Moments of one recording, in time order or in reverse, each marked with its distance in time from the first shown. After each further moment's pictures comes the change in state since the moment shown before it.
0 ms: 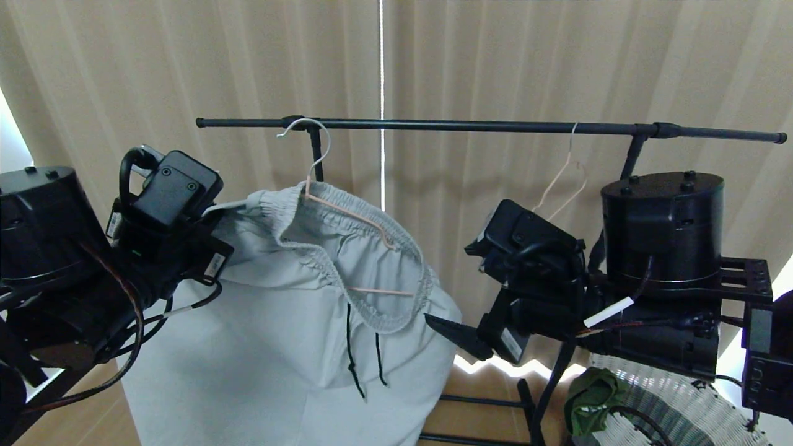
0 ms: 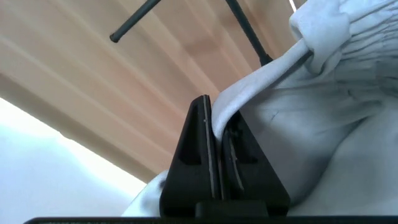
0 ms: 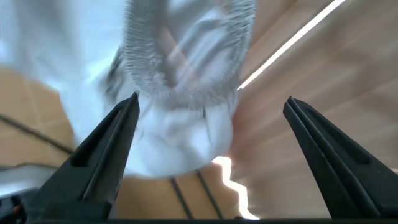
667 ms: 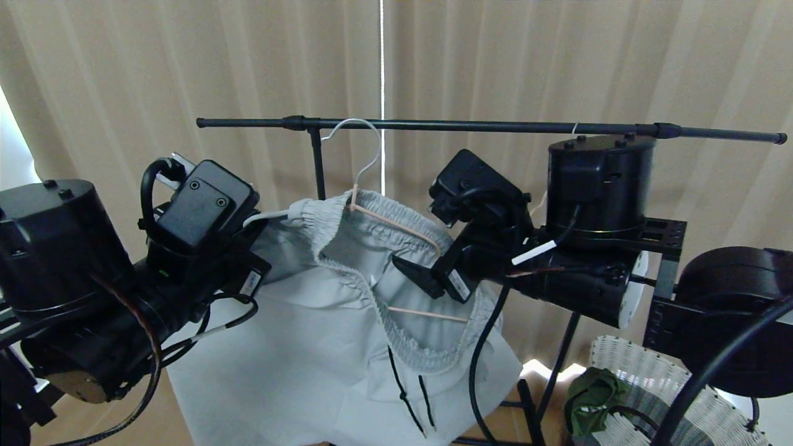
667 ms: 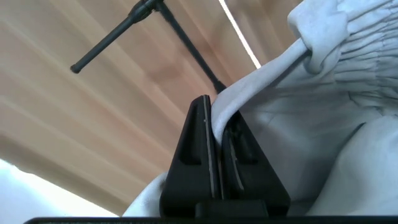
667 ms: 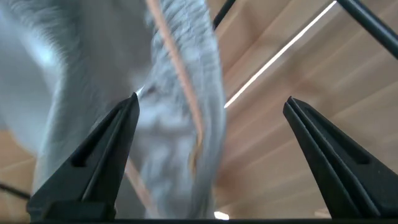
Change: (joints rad) left arm -0.167 -0.013 0.022 -0.024 0.006 -0.031; right arm 0.003 0.153 -0.198 -0.098 -0.083 -0.023
